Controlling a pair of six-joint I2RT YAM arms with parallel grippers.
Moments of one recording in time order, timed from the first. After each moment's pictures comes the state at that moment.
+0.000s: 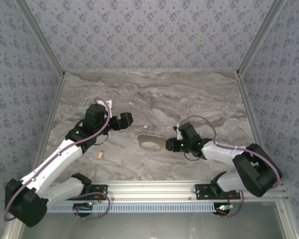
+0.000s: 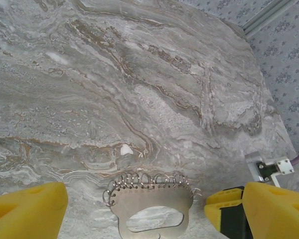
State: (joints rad) left arm -0.53 1.00 0.78 -0.32 0.14 -0.60; right arm 0.62 1.35 0.44 0.04 -0.24 0.59
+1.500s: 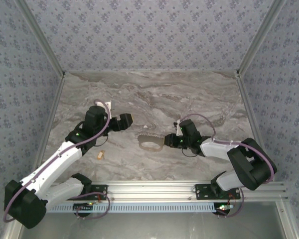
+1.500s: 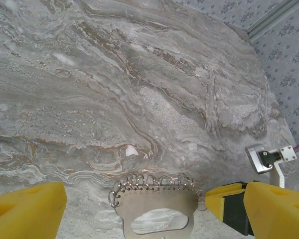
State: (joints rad) left arm -0.53 0.98 0.74 -0.29 0.11 -0.60; right arm 0.57 1.42 0.46 0.16 -0.34 0.66
